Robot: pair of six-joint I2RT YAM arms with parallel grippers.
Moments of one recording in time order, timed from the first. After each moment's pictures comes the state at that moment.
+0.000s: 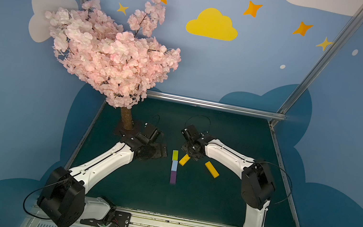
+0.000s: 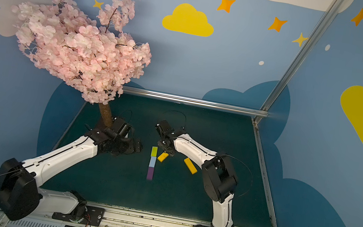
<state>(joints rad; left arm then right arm) -0.46 1.31 0.96 -0.68 0.04 -0.74 0.82 1.92 1.53 -0.69 0.23 1.16</state>
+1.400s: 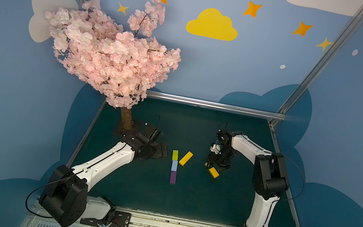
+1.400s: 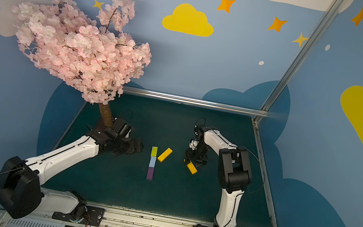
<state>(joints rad) -0.44 1.33 0.95 -0.64 0.08 -0.74 0.40 2.02 1.45 -1.11 -0.28 0.10</state>
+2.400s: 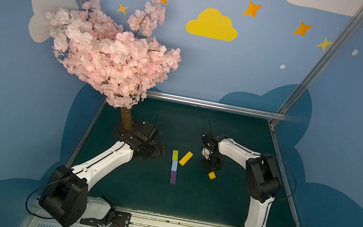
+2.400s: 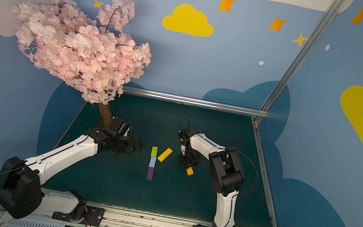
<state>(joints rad) -0.41 1.33 0.95 -0.65 0.11 -0.74 0.62 1.98 1.36 -1.04 0.02 0.06</state>
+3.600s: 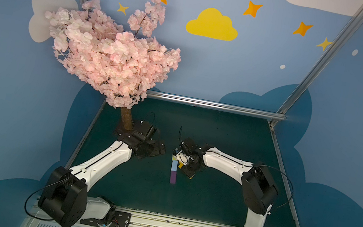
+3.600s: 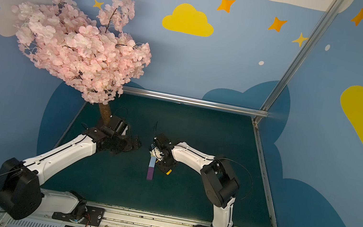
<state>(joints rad) -0.39 1.32 0.95 -0.64 0.13 -0.74 0.90 1.94 1.37 -0.83 -0.03 -0.21</state>
